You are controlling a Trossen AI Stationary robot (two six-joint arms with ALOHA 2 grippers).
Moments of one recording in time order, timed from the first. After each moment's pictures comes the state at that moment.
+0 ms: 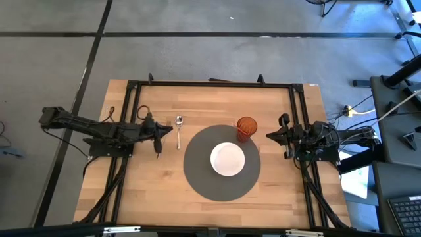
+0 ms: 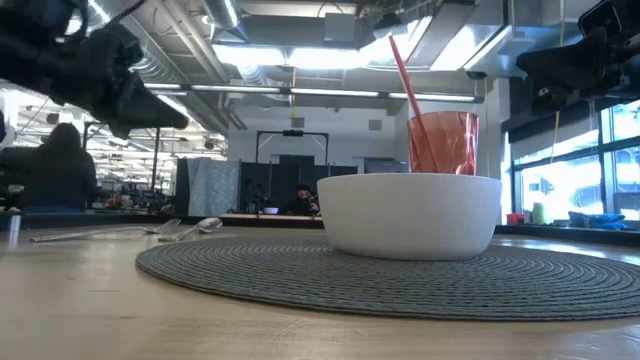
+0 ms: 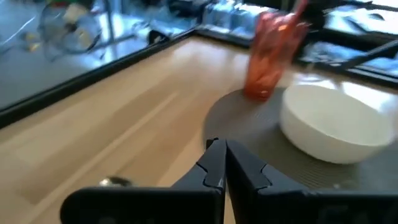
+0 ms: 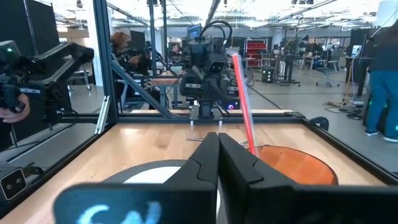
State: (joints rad) left arm -0.15 0.52 0.13 0.11 -0.52 -0.32; right arm 0.10 0.00 0.03 0.09 0.09 0.00
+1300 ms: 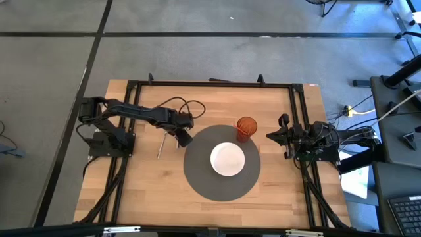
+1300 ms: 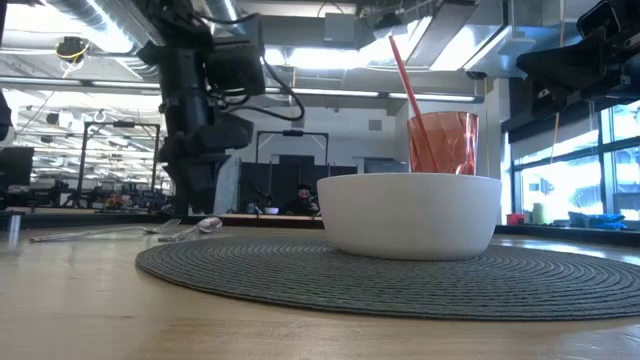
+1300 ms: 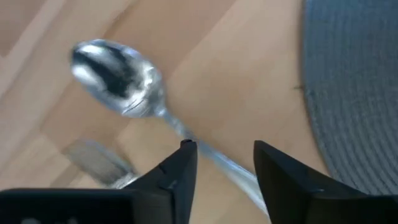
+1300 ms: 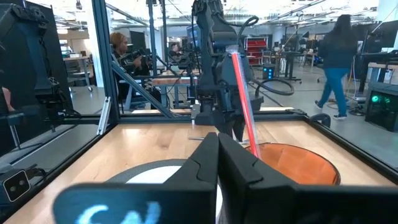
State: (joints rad) left arm 0.17 1.56 0.88 -0.66 -0.14 -0.59; right arm 0.10 0.00 0.03 0.08 0.09 0.02
